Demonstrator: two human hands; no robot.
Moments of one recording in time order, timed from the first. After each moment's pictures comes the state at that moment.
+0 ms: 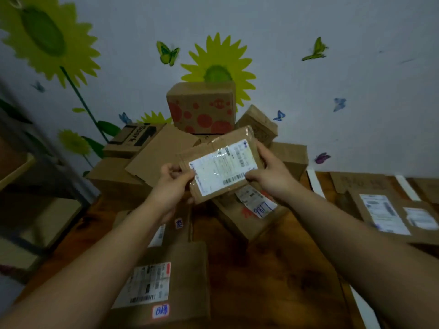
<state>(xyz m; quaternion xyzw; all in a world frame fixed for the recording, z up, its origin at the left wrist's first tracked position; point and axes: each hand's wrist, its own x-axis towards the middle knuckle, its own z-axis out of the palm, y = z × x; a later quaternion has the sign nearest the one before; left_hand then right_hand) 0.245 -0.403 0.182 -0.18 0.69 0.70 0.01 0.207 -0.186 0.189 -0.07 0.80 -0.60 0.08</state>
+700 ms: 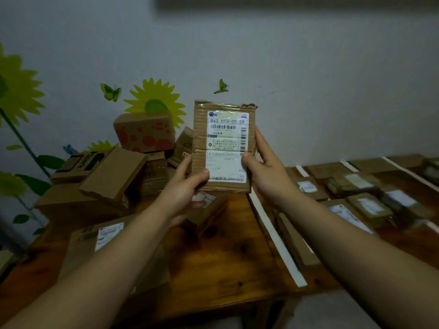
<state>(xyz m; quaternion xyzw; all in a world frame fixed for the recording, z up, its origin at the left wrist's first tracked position) 0.377 -0.278 0.246 0.07 0.65 0.75 0.11 0.402 -0.099 0.259 -0.08 0.76 -0.63 -0.16</state>
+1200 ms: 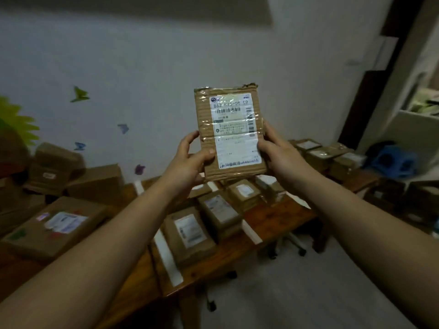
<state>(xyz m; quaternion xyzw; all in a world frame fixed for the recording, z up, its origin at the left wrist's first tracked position) 0.464 0.058 0.275 0.25 0.63 0.71 0.21 0.567 0.227 0.296 0.05 0.78 -0.59 -0.20</state>
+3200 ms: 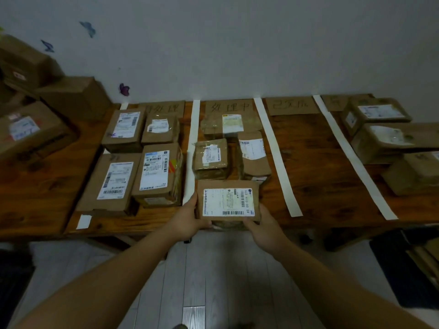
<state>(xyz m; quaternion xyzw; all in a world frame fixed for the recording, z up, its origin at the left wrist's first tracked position) 0.478 0.350 0.024 0.01 0.83 0.48 0.27 0.519 0.556 -0.005 0.12 0.78 -0.59 0.15</state>
